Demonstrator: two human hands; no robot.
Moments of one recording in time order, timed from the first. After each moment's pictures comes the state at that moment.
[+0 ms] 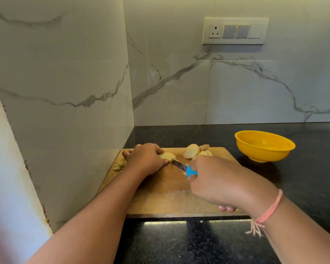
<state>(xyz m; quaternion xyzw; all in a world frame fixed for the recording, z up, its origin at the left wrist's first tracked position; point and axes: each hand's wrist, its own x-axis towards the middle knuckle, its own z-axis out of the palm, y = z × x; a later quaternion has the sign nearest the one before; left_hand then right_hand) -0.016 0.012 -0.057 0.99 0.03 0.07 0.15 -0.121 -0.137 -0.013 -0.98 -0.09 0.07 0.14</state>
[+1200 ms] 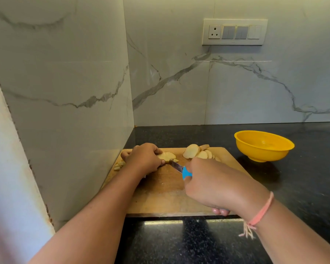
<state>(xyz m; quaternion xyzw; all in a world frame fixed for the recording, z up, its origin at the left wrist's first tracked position) -0.007 0.018 -0.060 0.98 0.05 0.06 0.19 -0.127 -0.131 -0.014 -0.98 -0.11 0.06 0.14</state>
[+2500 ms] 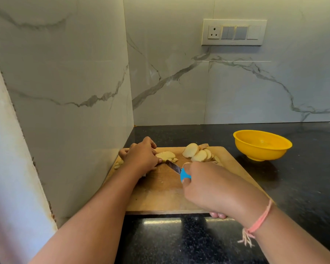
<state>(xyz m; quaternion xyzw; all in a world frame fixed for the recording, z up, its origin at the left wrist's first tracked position) -0.002 0.026 -0.067 0.97 0.05 0.12 0.20 -0.132 -0.131 -0.023 -0.98 -0.12 0.05 0.14</state>
